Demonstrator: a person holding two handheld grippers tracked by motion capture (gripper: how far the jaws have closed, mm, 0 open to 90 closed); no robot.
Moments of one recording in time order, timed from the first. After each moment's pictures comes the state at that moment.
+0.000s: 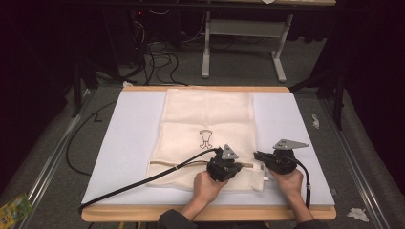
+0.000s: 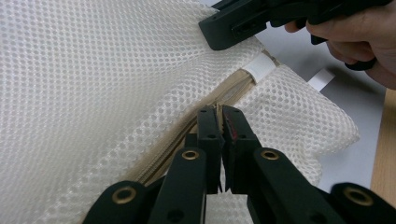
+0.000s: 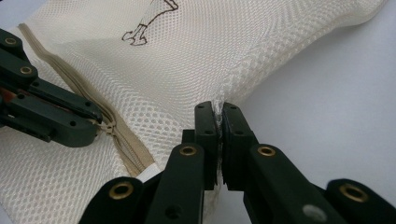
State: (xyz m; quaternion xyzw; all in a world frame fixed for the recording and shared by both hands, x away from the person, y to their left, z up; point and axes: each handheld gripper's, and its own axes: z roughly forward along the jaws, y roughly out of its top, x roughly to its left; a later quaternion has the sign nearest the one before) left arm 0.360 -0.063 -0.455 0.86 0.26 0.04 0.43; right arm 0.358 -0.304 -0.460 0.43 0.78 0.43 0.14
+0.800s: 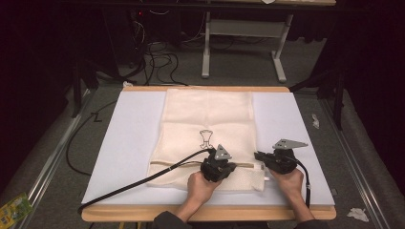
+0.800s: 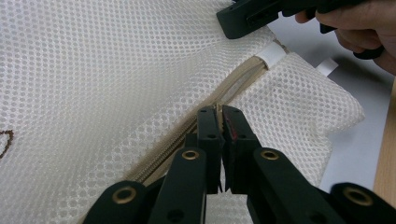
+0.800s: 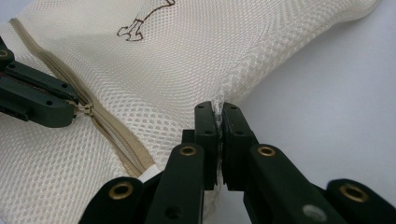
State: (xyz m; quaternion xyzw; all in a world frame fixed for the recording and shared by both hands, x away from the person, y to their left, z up) left arm 0.358 -0.047 -0.455 0.86 0.27 0.04 0.43; right arm 0.360 -0.305 -0.460 0.44 0.78 0.42 0.14
